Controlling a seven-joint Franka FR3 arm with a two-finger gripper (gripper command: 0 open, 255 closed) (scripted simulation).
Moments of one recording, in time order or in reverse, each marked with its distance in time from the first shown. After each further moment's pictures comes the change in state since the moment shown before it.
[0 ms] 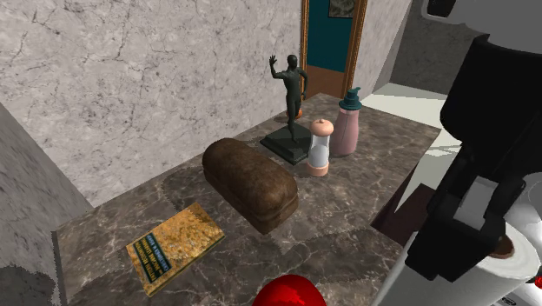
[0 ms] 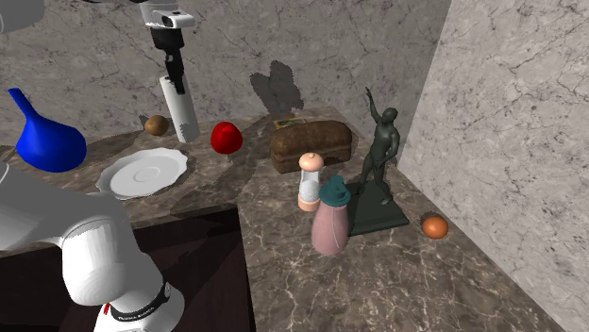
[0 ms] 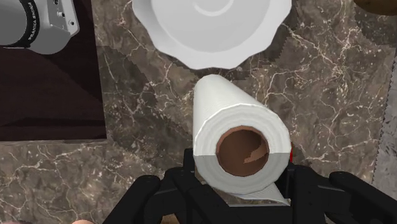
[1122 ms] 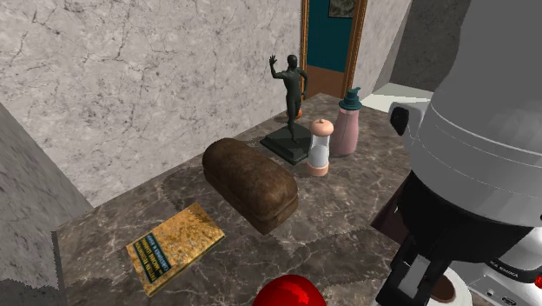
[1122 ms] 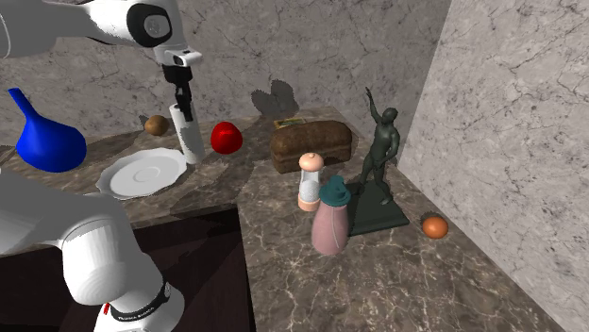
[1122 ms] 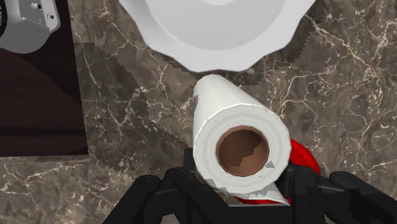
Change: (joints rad) arm 0.021 -0.045 0.025 -0.259 0.037 0.218 -0.029
